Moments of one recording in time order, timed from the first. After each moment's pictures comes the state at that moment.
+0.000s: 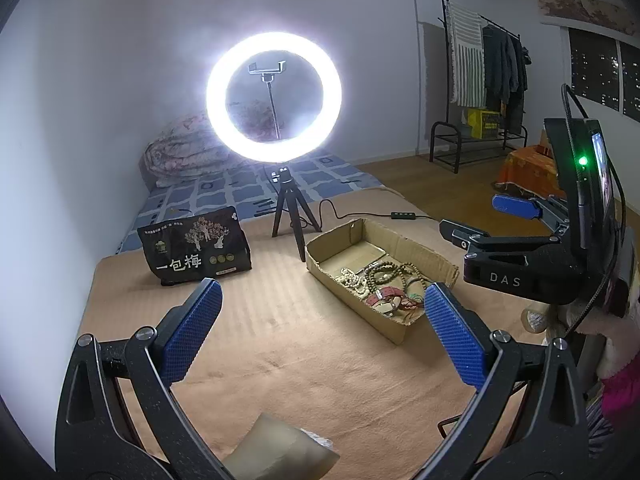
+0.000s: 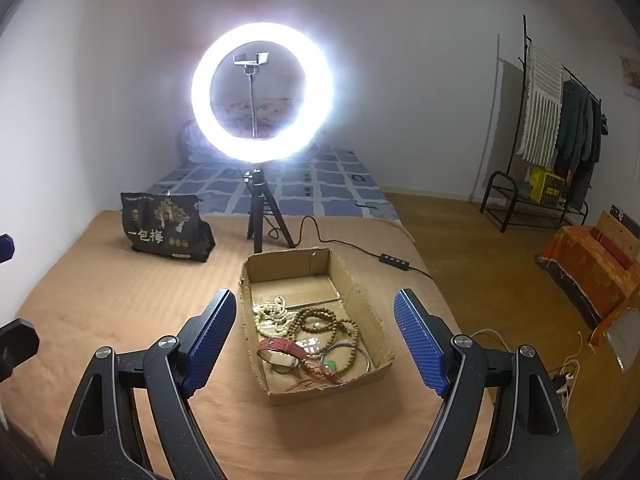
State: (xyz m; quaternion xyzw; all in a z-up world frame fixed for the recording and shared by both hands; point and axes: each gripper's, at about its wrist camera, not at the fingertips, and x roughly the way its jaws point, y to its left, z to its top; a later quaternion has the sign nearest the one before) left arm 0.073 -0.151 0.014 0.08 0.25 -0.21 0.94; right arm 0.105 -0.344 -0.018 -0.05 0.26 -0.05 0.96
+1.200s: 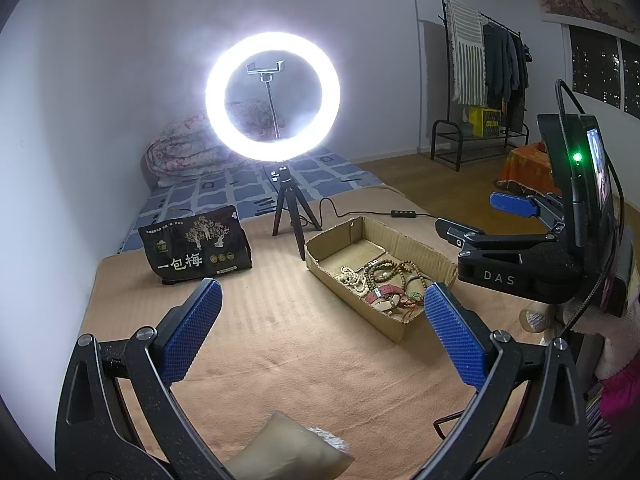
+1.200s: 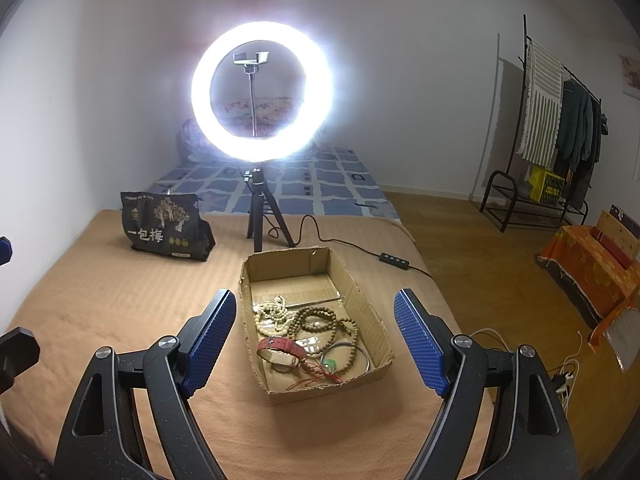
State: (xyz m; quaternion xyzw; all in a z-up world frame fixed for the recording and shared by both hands) left arm 0.072 -0.151 0.013 0.08 0.25 -0.20 0.94; right arm 0.106 -0.343 -0.019 -0.05 0.26 -0.05 0.96
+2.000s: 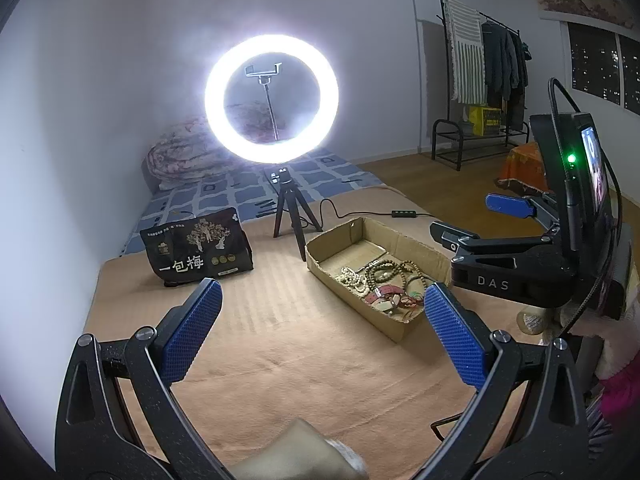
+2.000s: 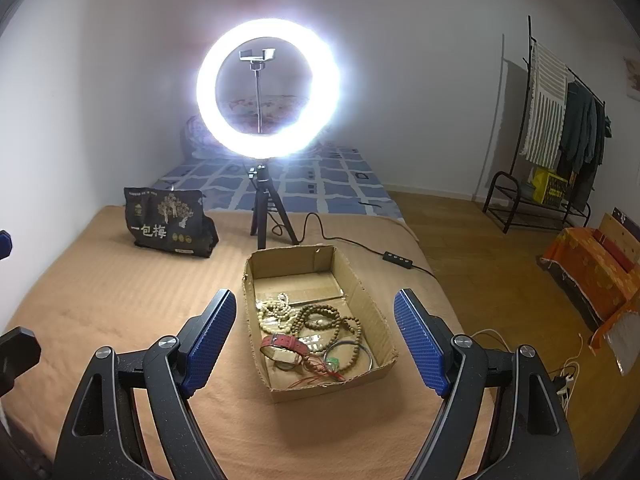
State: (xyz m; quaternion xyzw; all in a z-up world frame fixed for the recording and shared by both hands) left arm 0.071 -0.150 0.017 0.09 0.24 -0.20 0.94; right arm 0.107 -0.339 -0.020 -0.06 0.26 -0.05 0.96
